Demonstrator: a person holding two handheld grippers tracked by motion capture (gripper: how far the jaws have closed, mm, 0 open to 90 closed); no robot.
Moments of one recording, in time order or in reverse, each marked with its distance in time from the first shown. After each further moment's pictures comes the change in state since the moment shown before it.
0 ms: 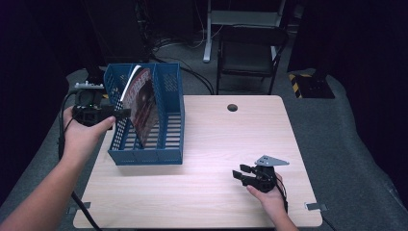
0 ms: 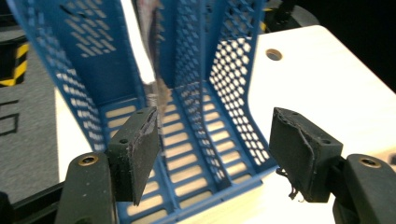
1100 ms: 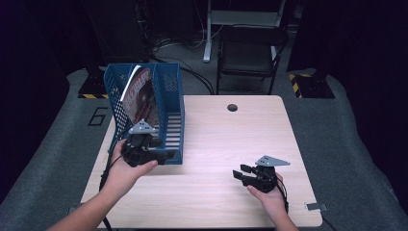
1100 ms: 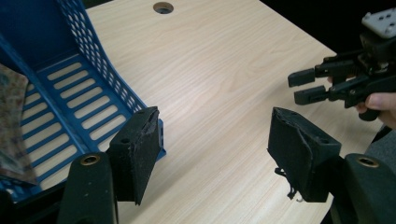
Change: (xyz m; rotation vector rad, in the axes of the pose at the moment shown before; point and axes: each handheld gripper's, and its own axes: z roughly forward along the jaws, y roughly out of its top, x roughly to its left) left arm -0.099 -0.074 0.052 0.076 -0.253 0.239; right arm 0.001 0.000 -0.002 -0.007 0.000 0.009
